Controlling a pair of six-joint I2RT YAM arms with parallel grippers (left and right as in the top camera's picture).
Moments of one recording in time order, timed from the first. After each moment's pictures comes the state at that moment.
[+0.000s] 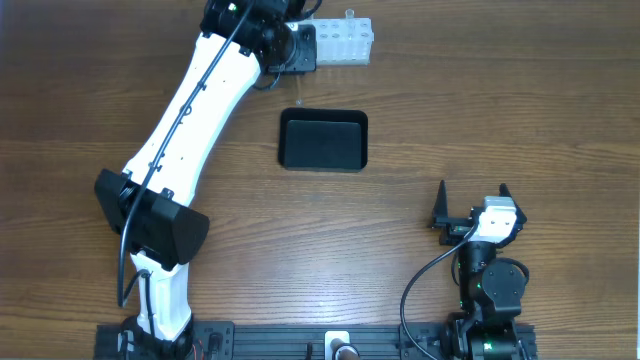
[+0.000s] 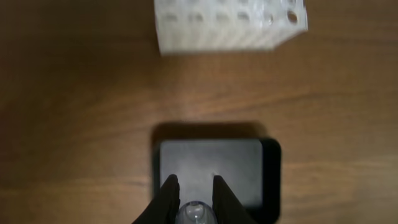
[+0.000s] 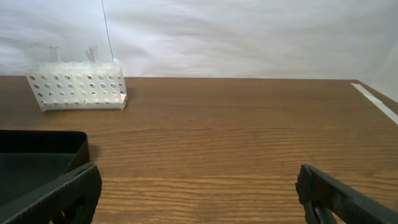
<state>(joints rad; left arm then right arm) -0.47 2.10 2.23 -1.24 -0.04 -0.45 0.03 0.01 0.01 -0.06 0.10 -0.03</state>
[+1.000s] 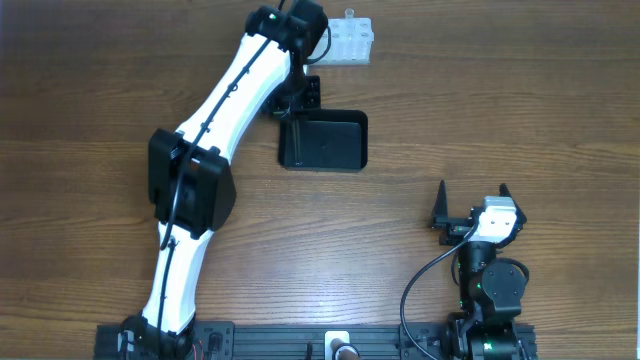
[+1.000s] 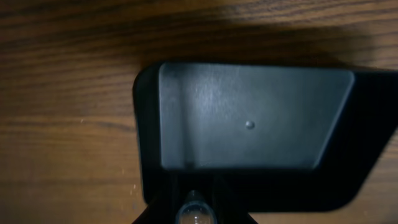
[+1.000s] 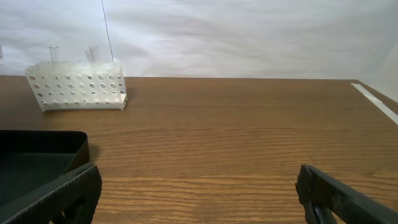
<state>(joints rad) -0.47 2.36 2.24 -1.43 0.07 -0.47 0.03 0.01 0.01 -0.06 0.10 -0.03</state>
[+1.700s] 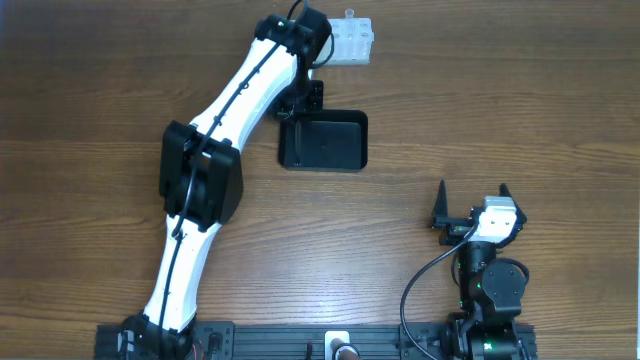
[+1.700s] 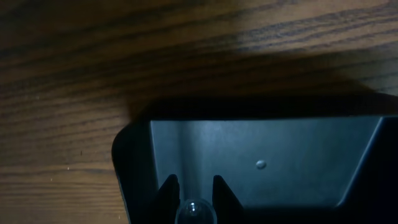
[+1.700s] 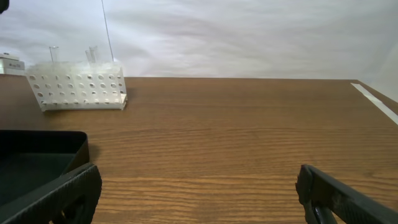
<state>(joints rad) -0.46 2.43 2.24 -1.36 0.05 -0.41 0.03 0.01 0.01 -0.06 0.10 -0.03</state>
